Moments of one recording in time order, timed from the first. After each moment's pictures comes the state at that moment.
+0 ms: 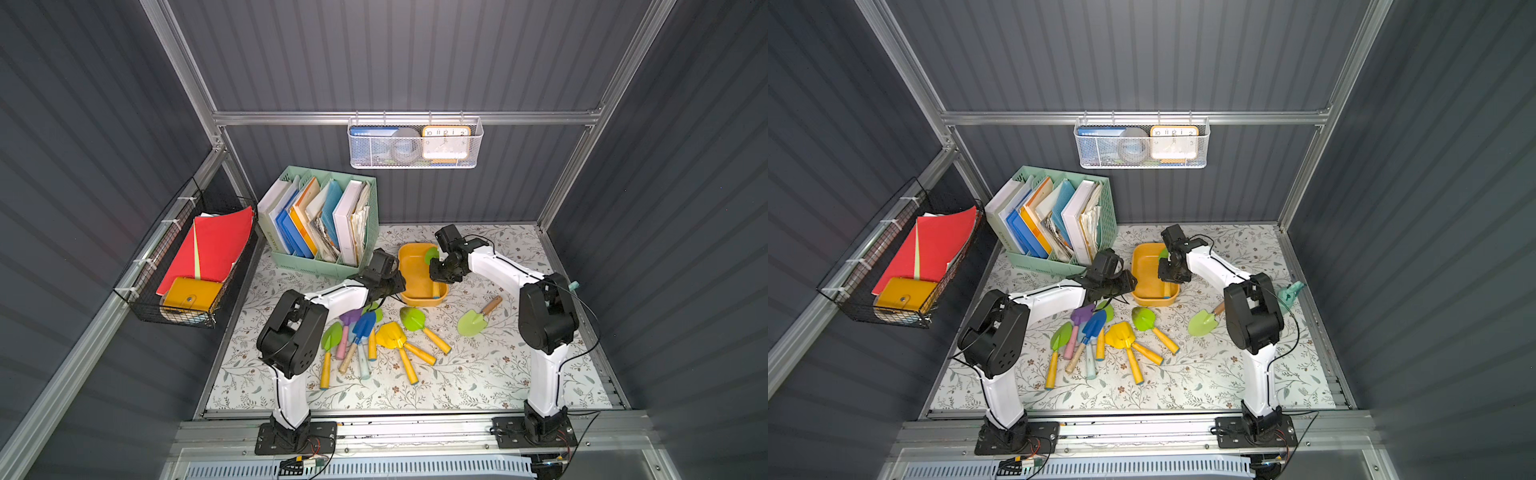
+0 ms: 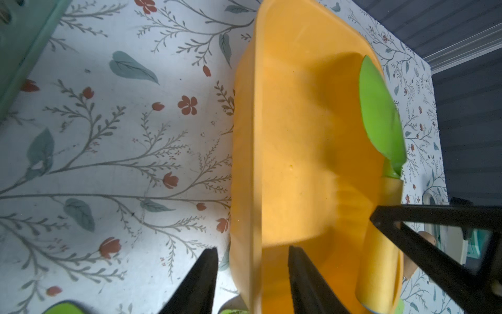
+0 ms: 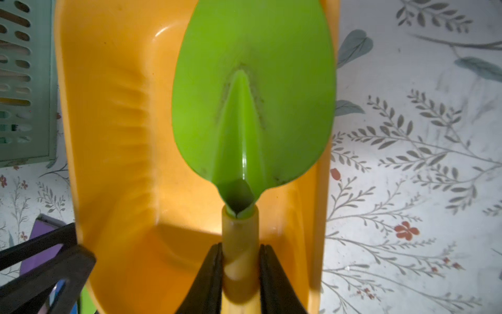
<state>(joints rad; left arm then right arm) -0.52 1.90 1.22 -0.10 0.08 -0.70 0.41 2.05 1.64 -0.74 -0.07 0.49</state>
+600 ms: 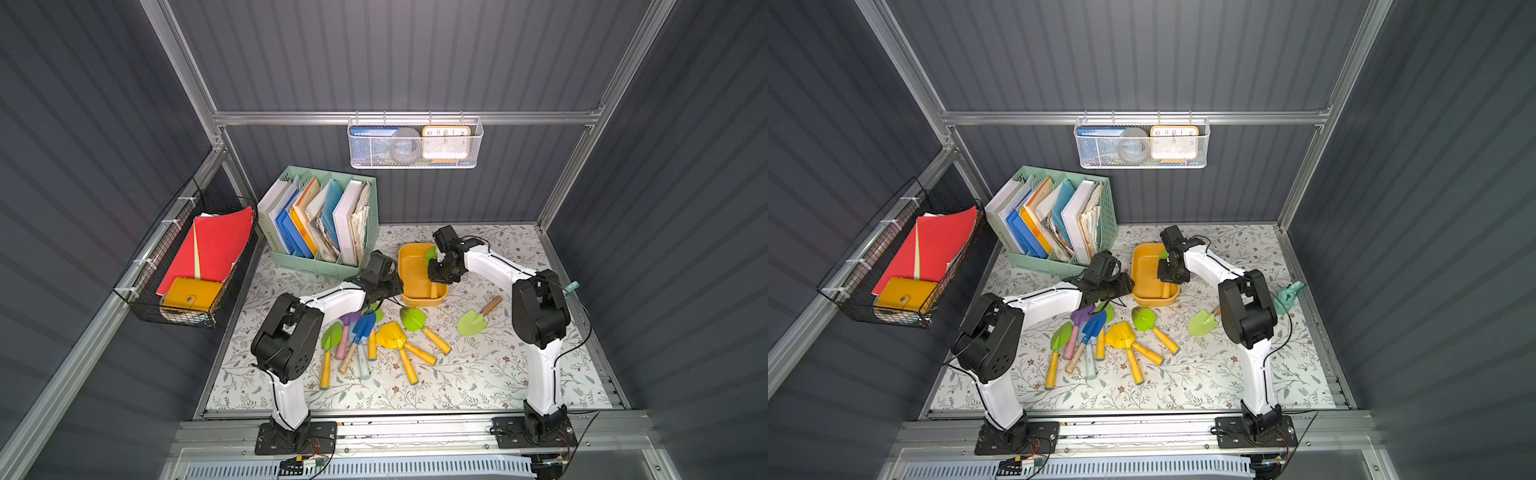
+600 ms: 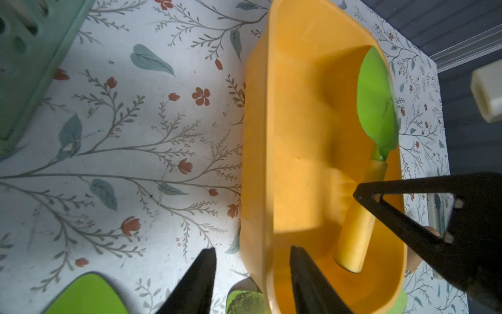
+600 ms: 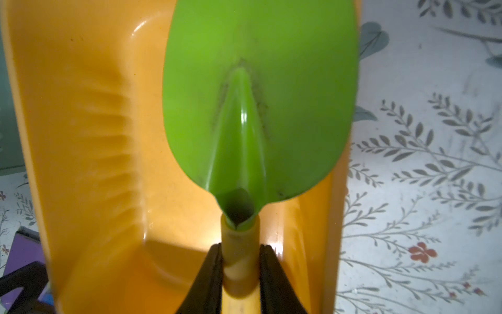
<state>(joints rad) -0.52 1.85 1.18 -0.11 0.06 -0.70 0.41 2.11 1.68 -0.75 -0.08 0.49</state>
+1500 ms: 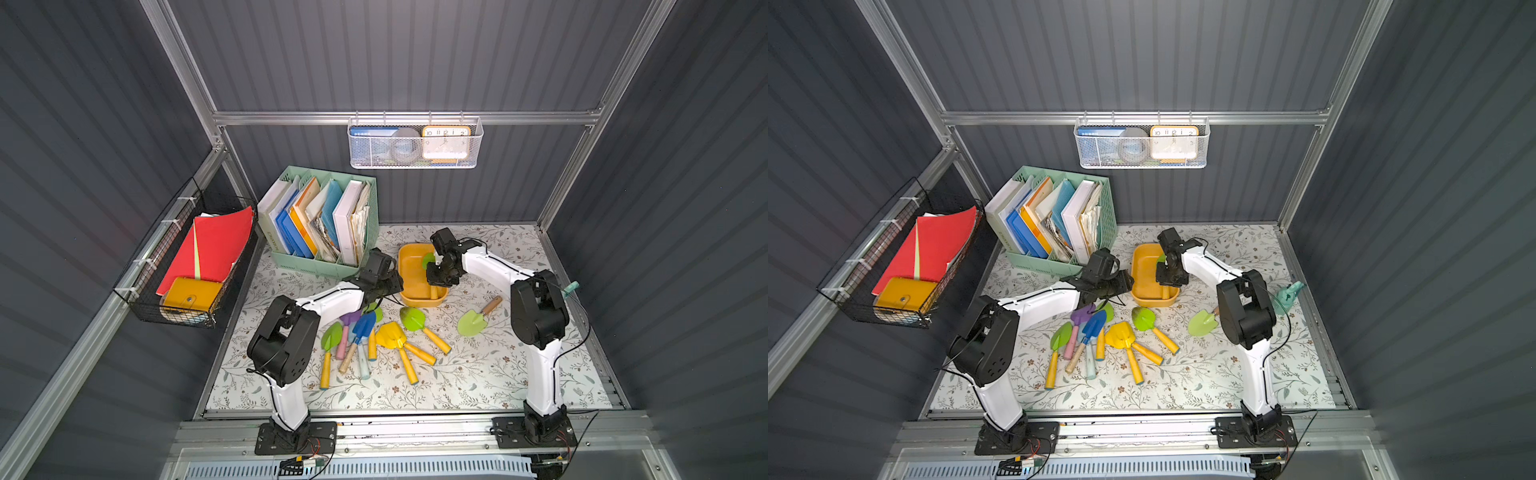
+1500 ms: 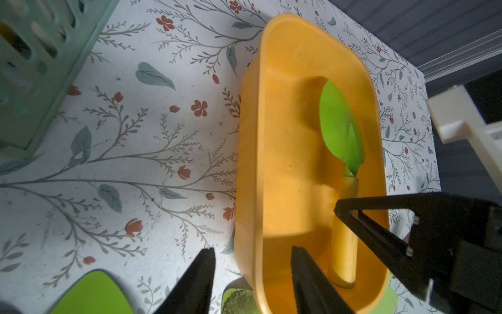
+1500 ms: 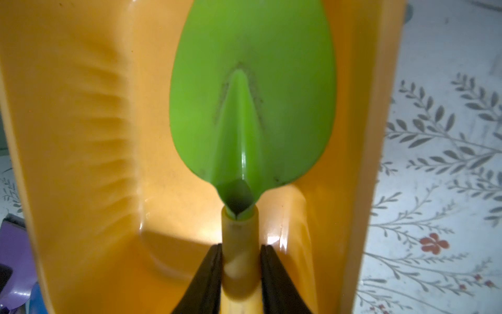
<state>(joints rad) -0.52 1.83 1.18 -0.11 0.05 -0.71 0.43 2.12 1.68 -0.77 -0.07 0.48</state>
